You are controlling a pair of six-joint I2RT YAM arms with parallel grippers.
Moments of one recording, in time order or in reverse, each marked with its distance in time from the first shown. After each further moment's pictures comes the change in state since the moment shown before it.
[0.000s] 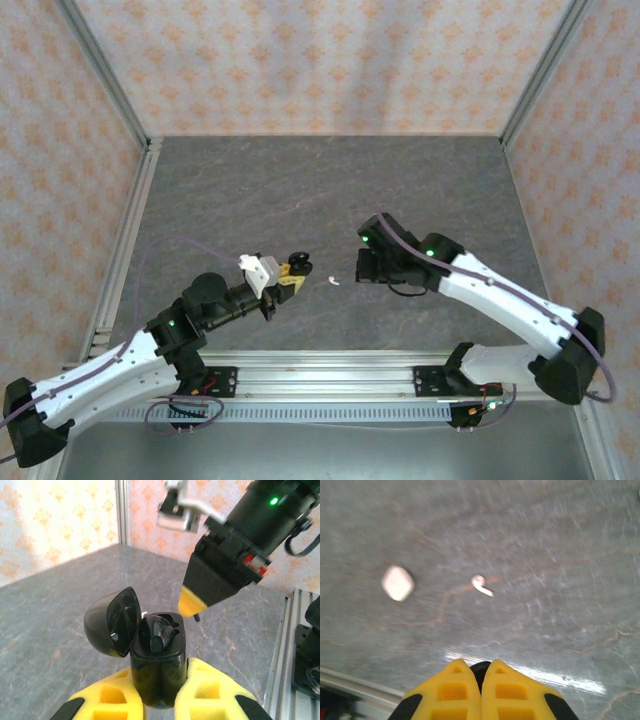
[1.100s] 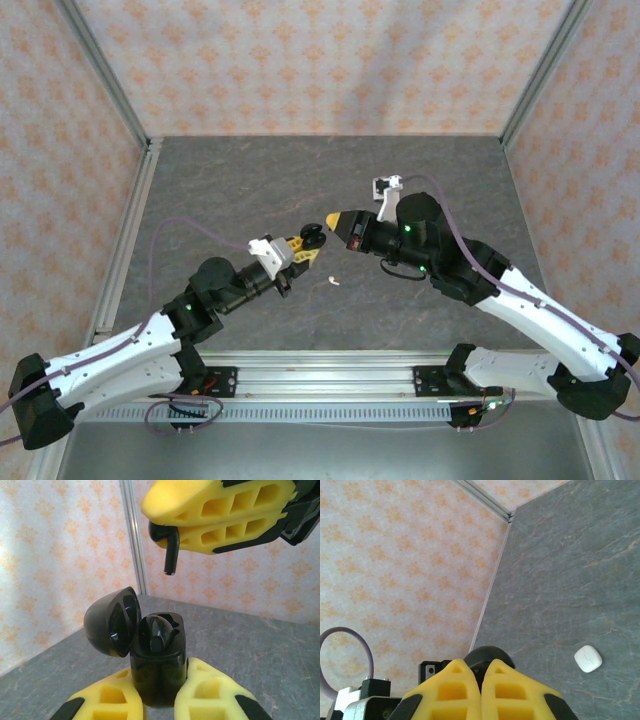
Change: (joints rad) left arm -0.013 0.195 0.124 0.236 -0.062 0.146; right arm 0.085 -0.123 0.133 0.416 -0.088 0.138
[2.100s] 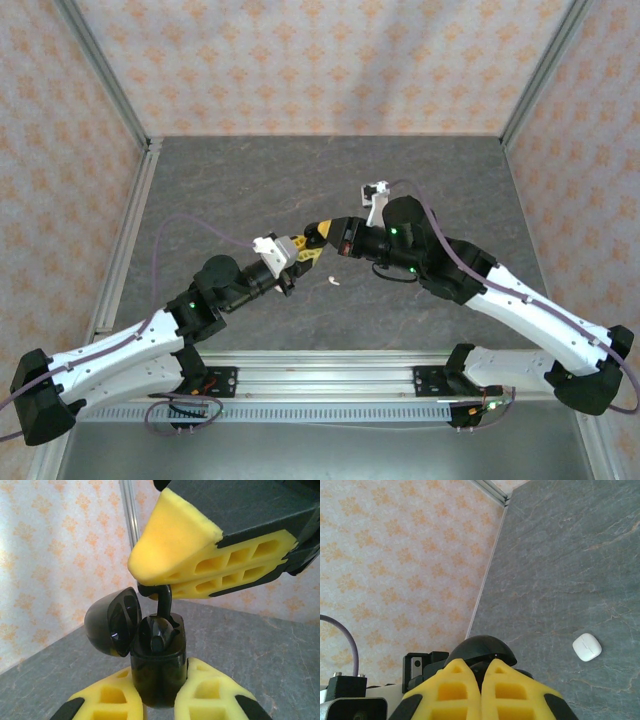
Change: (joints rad) left arm -0.007 0.027 0.020 -0.003 -0.015 0.000; right arm 0.017 0.029 -0.036 0.016 -0.014 0.010
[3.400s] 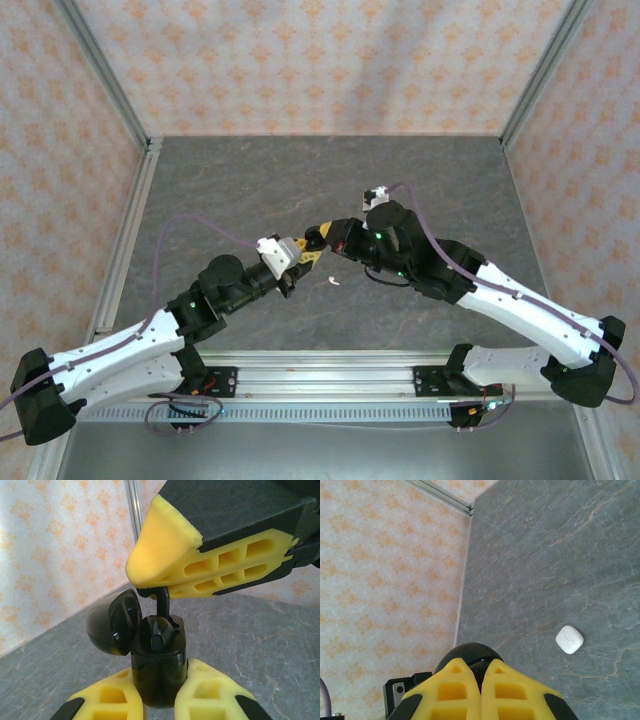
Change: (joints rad) left arm 0.000 0.003 0.000 -0.063 -0.021 0.000; right arm 0.048 0.046 0.019 -0.071 0.161 0.157
